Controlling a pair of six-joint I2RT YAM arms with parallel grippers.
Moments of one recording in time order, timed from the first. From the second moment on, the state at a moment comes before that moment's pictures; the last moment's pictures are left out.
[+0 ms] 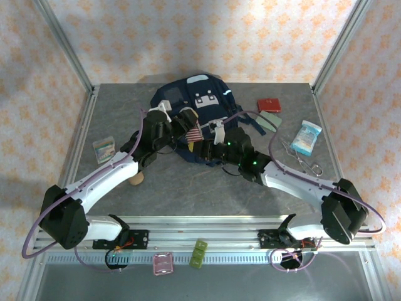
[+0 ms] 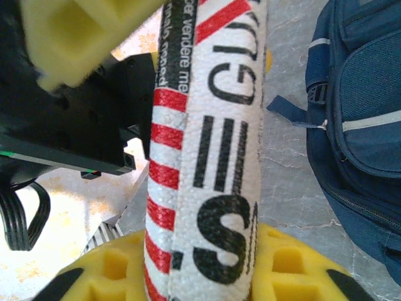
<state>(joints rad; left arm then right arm) -0.52 1.31 0.97 0.04 0.08 -1.10 0.78 1.33 0.85 0.17 -0.27 0.67</state>
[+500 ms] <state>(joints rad) -0.47 1.36 1.08 -0.08 0.09 -0.77 0.54 1.02 0.70 0.02 -0.20 0.74</state>
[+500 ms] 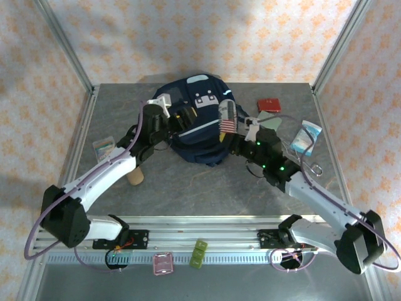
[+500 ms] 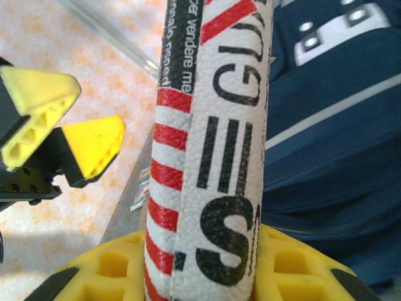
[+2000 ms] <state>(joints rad) -0.65 2.08 1.51 -0.43 -0.40 0.13 0.36 0.87 0.56 -0.07 -0.26 0.82</state>
